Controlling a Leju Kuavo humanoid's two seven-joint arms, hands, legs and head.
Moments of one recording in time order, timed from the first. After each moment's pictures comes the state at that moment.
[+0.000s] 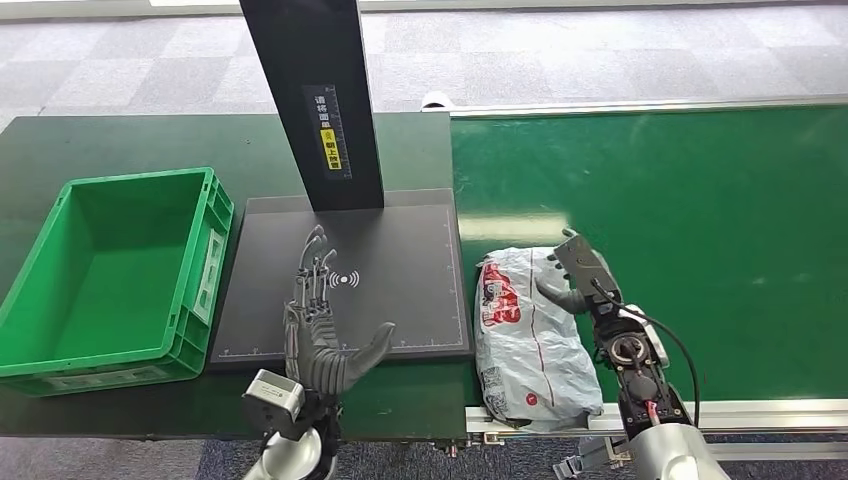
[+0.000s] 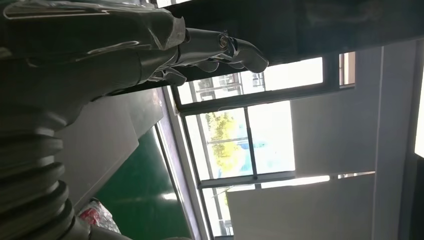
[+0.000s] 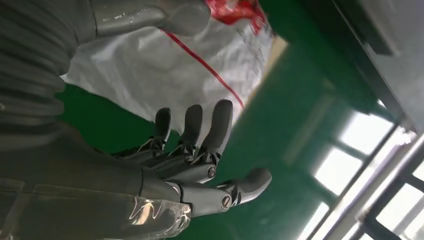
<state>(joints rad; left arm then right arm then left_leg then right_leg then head) -0.16 -0.15 -0.37 -1.31 -0.16 0.49 -0.66 -0.55 -0.02 0.07 -0.63 0.45 0.06 -0.11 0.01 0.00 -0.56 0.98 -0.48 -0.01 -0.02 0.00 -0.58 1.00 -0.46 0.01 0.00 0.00</state>
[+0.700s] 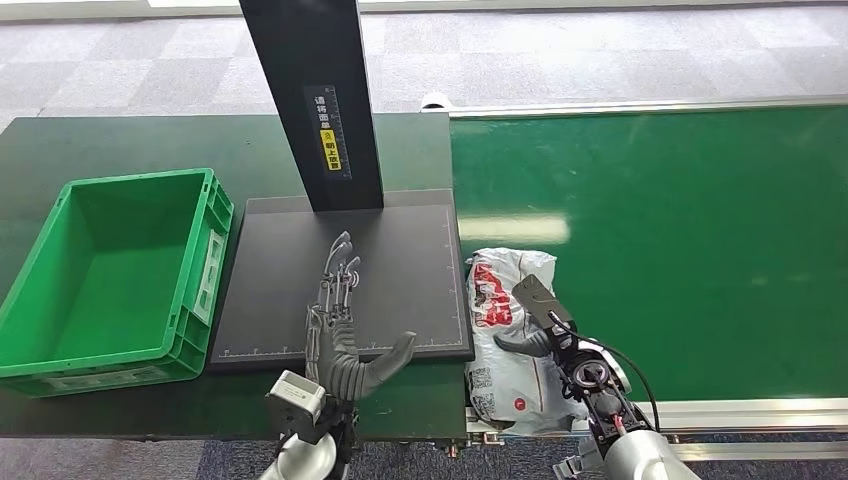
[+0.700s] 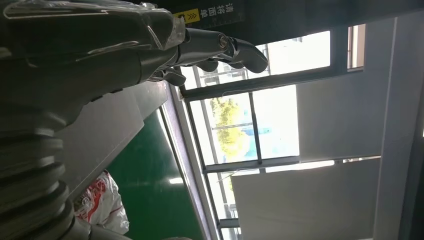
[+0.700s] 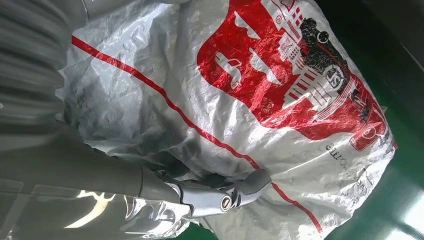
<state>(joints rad) -0.18 -0.17 -0.42 -1.26 -0.14 0.49 -0.65 -0.56 0.04 0.12 -0.37 0.46 0.12 -0.07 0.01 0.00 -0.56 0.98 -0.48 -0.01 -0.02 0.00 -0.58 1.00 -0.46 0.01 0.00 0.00</state>
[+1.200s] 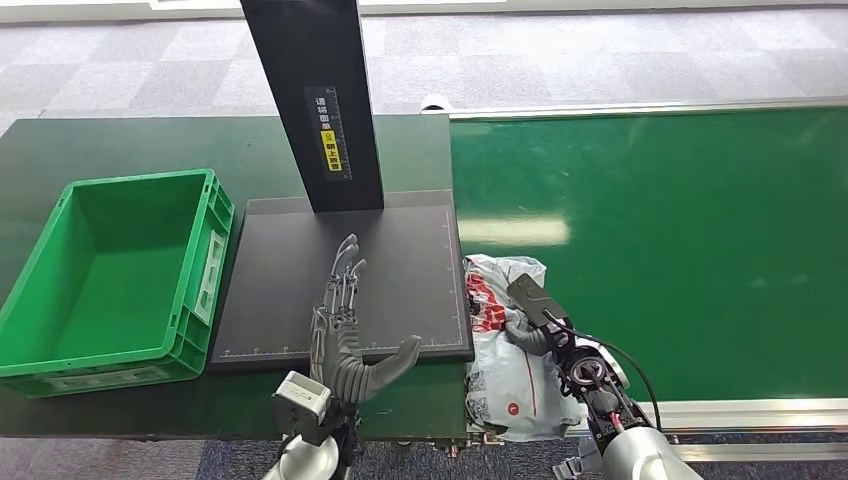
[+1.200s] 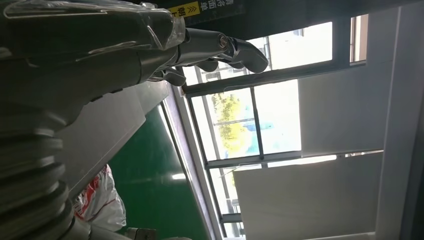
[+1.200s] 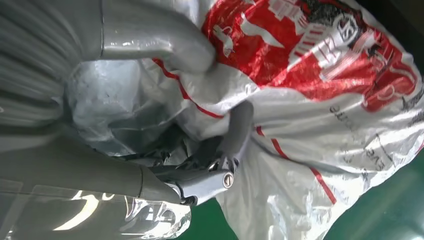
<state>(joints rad) -0.17 -0.17 -0.43 -1.26 -0.16 0.47 -0.63 -0.57 0.04 0.14 -0.36 0.49 0.12 0.00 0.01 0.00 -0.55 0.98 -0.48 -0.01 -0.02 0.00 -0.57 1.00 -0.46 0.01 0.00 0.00</state>
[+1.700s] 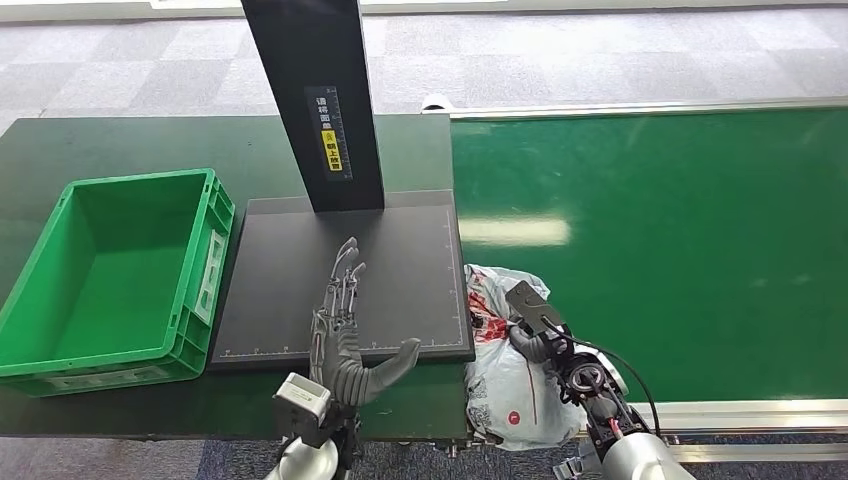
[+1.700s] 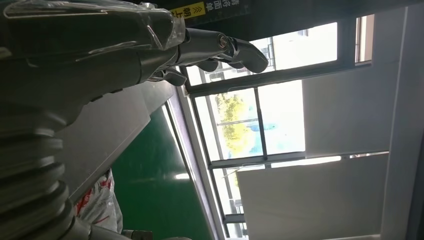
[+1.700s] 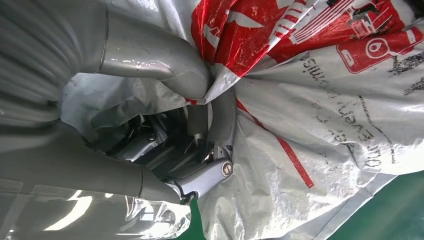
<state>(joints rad) -0.16 -0.17 -0.43 -1.26 -0.16 0.48 -0.63 -0.55 0.04 0.14 -0.36 0.49 0.12 0.00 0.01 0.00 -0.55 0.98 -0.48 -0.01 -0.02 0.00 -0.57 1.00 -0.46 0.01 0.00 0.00</state>
